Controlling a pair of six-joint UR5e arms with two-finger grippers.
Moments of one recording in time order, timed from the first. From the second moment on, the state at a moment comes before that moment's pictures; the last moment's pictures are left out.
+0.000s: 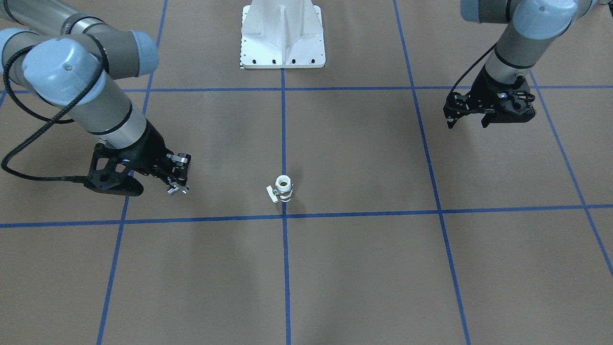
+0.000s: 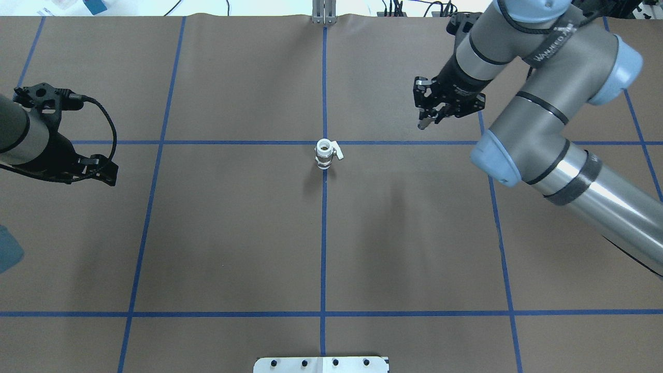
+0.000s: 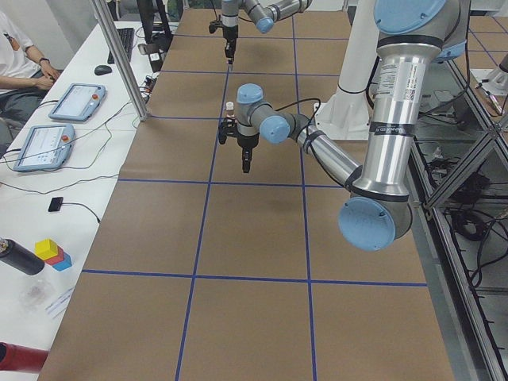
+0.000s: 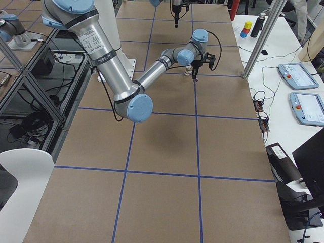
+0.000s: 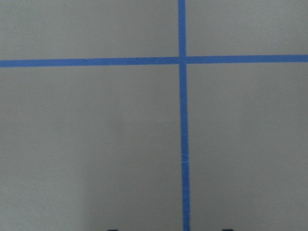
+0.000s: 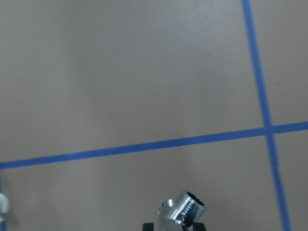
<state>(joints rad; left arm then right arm) -0.88 -1.67 -2.03 -1.59 -2.08 -0.82 0.87 -0.92 1.63 -1.52 2.17 1.20</state>
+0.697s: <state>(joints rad) -1.01 -1.63 -1.95 -1.60 -2.16 -0.60 0.78 -0.64 1.43 -1.53 2.09 1.34</state>
